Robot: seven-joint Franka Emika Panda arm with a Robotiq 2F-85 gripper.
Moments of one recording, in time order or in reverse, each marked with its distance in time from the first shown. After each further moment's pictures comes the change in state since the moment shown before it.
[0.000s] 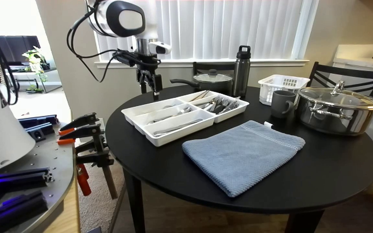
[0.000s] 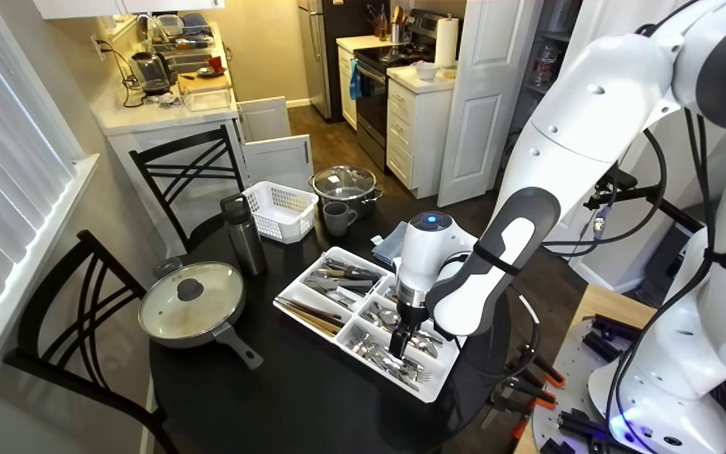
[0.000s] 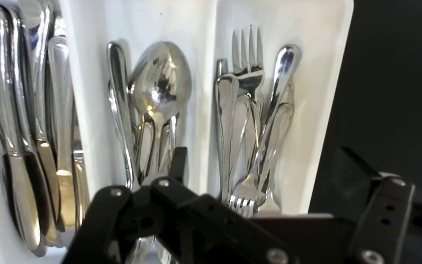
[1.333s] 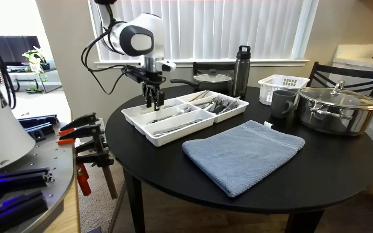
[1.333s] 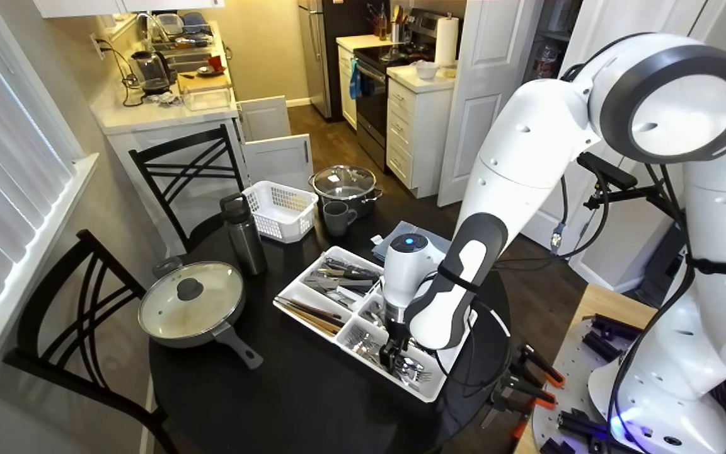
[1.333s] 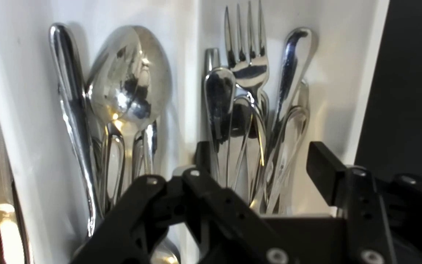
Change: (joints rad) arm 0.010 0.220 -0.010 0.145 0.000 0.024 0.006
